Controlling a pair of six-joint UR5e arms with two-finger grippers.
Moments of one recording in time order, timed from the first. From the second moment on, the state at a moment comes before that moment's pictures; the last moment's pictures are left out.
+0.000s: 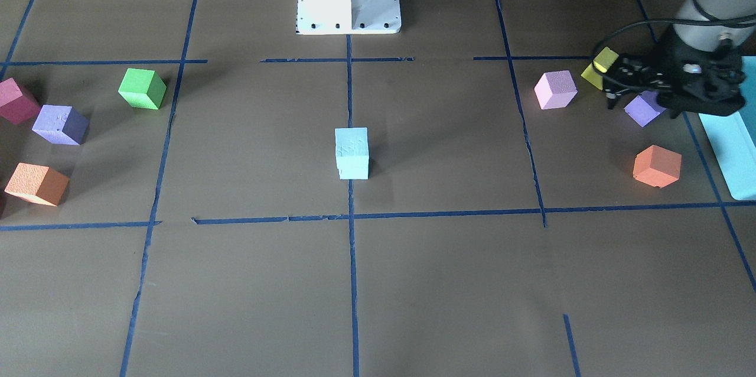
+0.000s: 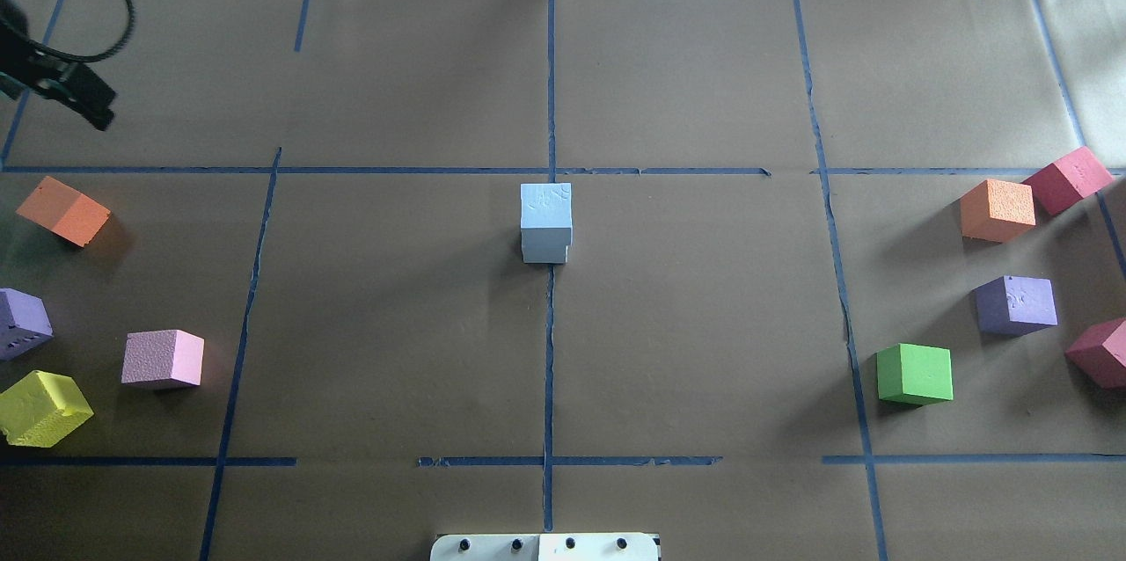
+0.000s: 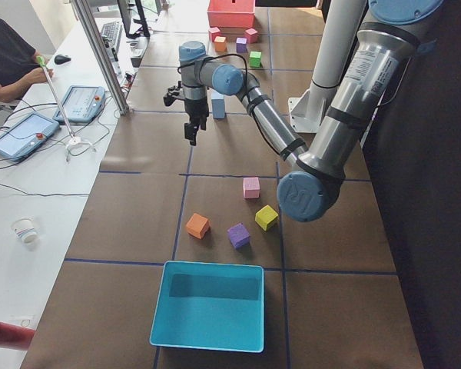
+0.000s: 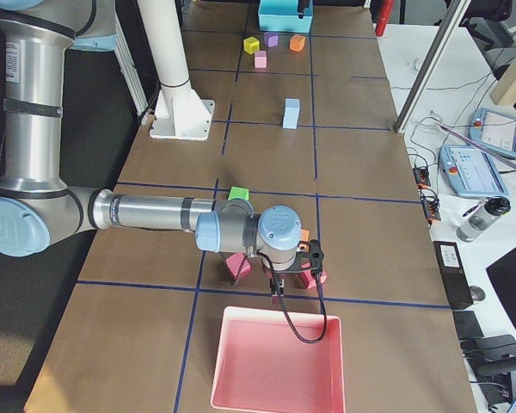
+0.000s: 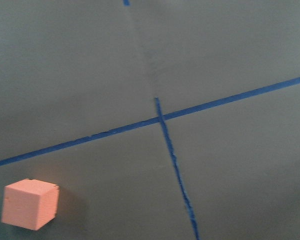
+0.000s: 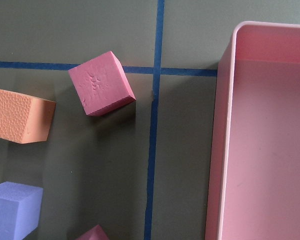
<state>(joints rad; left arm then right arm) -1.20 -1.88 -1.98 -1.16 -2.17 -0.19 1.61 -1.69 1.69 -1.57 2.40 -0.07</state>
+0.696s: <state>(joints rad) -1.49 -1.55 -1.73 -1.55 -2.29 0.05 1.61 -1.69 1.70 -1.57 2.40 -0.07</state>
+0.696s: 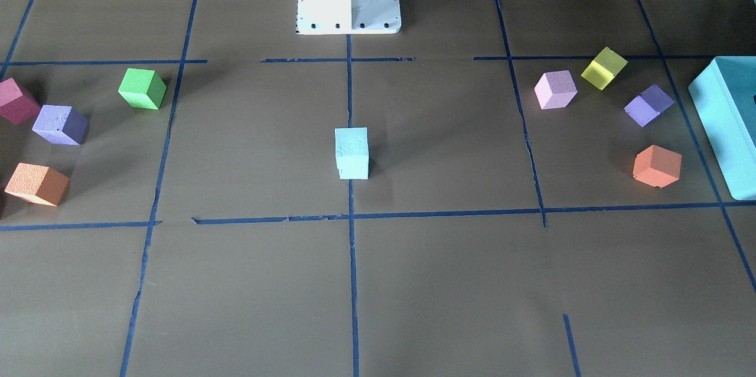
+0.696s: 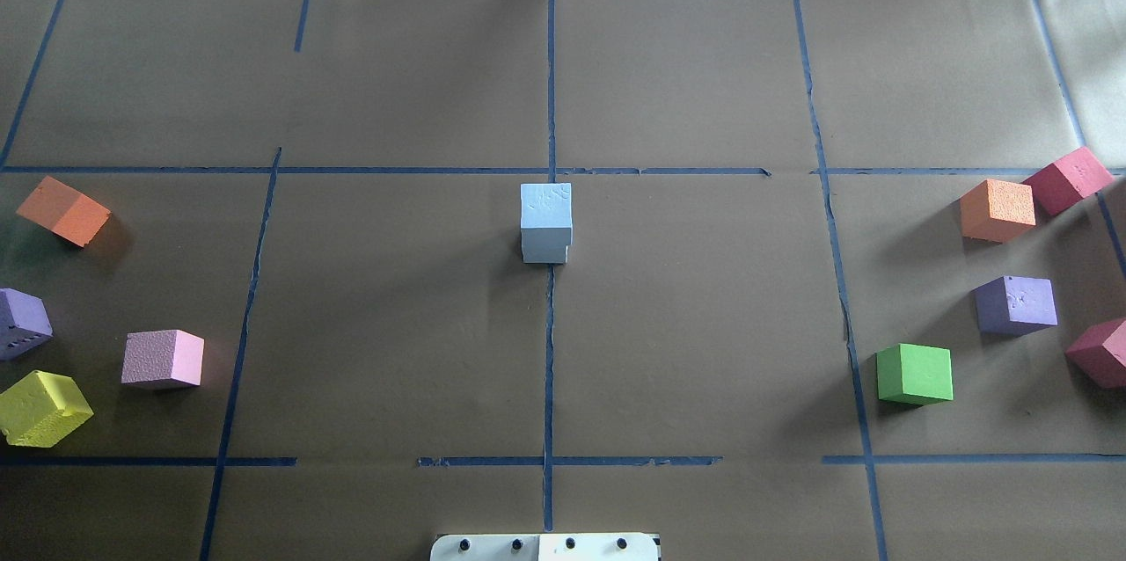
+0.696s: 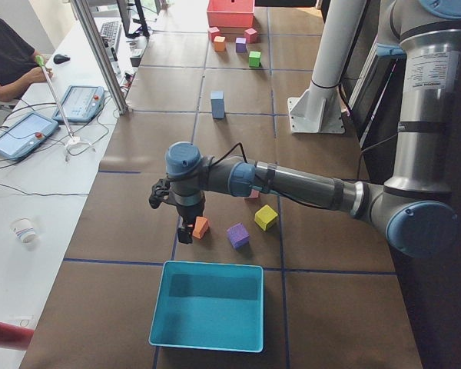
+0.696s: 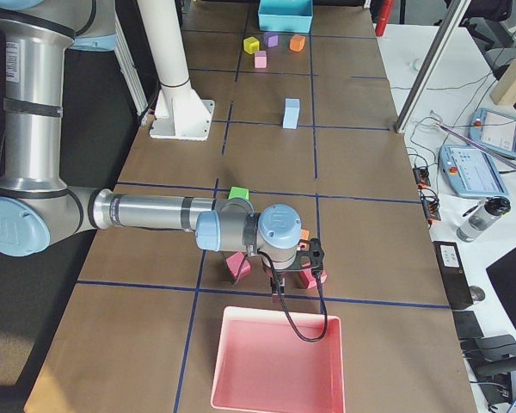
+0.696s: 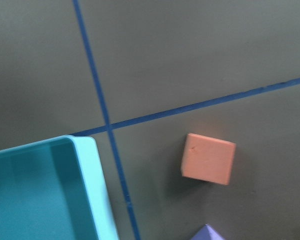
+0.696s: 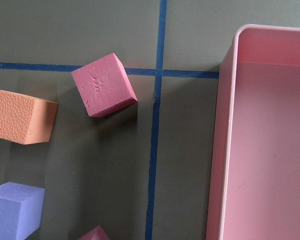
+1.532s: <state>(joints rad) -1.56 -1.50 -1.65 -1.59 -2.30 0.05 1.61 -1.68 1.70 -1.57 2.39 -0.07</state>
